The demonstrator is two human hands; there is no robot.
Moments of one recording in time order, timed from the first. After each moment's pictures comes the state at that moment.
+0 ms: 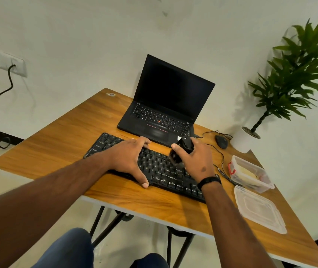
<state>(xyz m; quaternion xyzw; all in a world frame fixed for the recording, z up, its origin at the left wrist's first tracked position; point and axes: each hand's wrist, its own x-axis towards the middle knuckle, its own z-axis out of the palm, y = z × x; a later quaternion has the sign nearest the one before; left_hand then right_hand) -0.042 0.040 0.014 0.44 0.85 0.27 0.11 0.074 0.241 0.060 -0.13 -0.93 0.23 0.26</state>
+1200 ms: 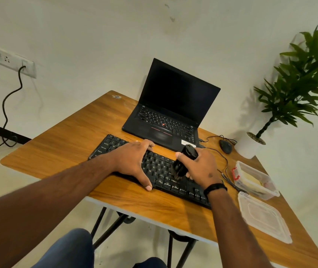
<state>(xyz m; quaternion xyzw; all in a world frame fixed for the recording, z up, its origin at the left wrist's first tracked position) -0.042 0.040 0.015 0.45 0.85 0.25 0.11 0.084 0.237 0.065 -0.15 -0.93 0.30 0.16</state>
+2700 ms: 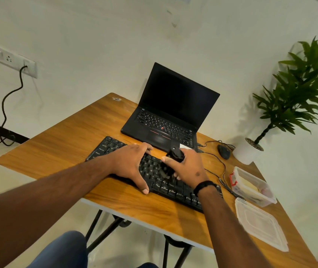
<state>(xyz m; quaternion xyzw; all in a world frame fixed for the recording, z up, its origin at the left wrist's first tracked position) -0.044 0.041 0.013 0.45 0.85 0.26 0.11 0.067 0.224 0.066 -0.09 -0.94 0.31 0.12</state>
